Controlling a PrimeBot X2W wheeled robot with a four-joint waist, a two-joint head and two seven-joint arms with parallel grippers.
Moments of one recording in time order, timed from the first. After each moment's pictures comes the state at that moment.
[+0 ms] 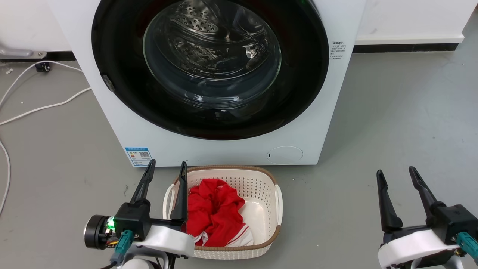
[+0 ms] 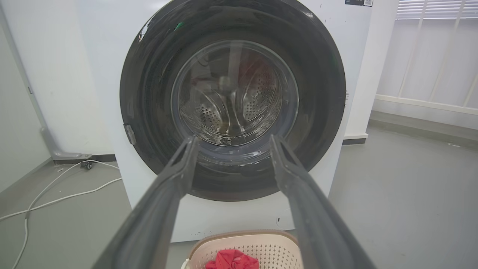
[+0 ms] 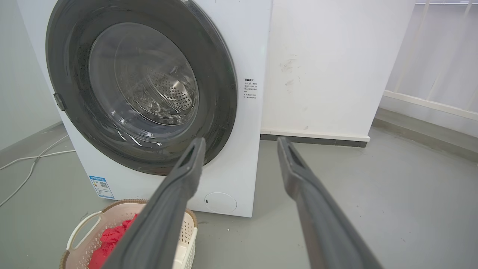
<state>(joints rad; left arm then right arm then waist) -0.07 0.05 -0.13 0.09 -0.08 0.00 -0.26 0.05 -0.05 -0.03 -0.05 0.02 0.13 -0.13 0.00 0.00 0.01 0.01</state>
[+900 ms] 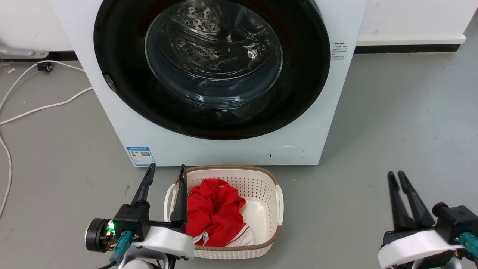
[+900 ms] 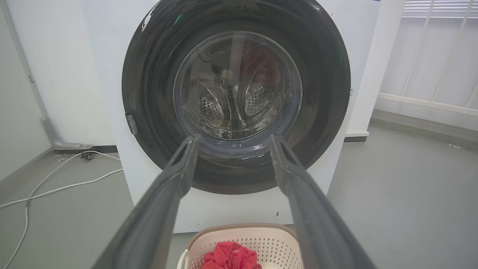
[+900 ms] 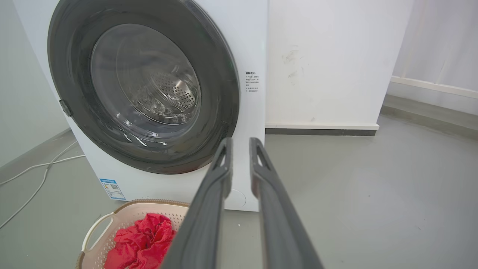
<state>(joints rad) -0.07 0.05 -0.13 0.11 -0.10 0.00 -0.26 0.05 -0.05 -0.03 -0.04 0.08 0.13 -0.12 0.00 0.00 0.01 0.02</state>
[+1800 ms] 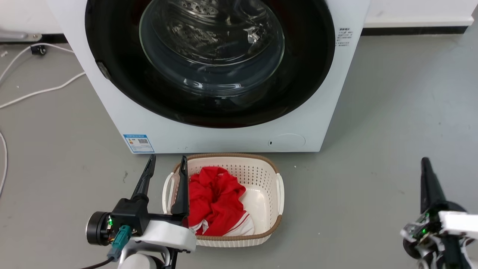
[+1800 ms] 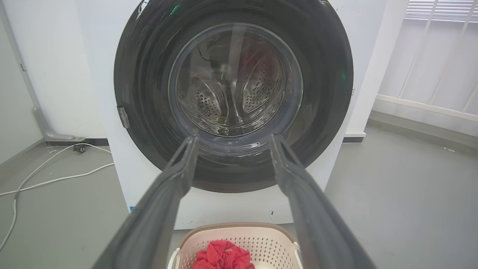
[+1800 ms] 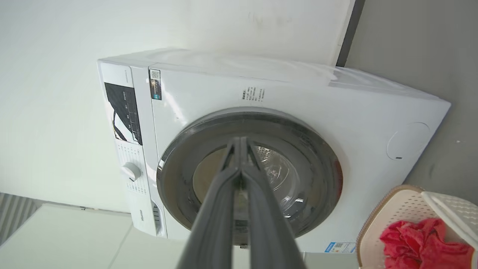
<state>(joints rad) -0.09 0.05 -0.14 0.10 -0.14 0.00 -0.26 -0.06 -0.05 -0.10 0.10 1.46 0.13 -0.09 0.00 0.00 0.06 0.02</state>
